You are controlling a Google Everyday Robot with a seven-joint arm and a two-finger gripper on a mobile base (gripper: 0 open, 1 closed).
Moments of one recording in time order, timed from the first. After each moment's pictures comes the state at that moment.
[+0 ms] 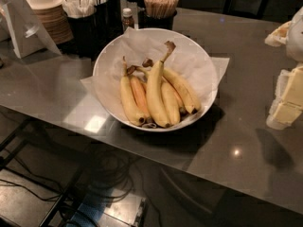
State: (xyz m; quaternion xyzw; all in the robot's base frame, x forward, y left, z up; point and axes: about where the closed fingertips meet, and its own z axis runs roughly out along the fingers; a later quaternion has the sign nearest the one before) arm 0.438 -0.217 0.976 -0.60 0.78 -0.03 0.16
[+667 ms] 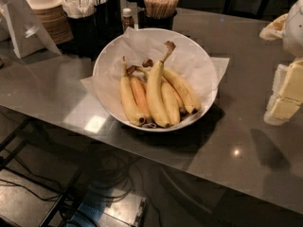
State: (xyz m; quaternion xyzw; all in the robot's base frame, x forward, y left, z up) arm 0.441 -0.202 0.987 -0.62 0.76 -0.04 0.17
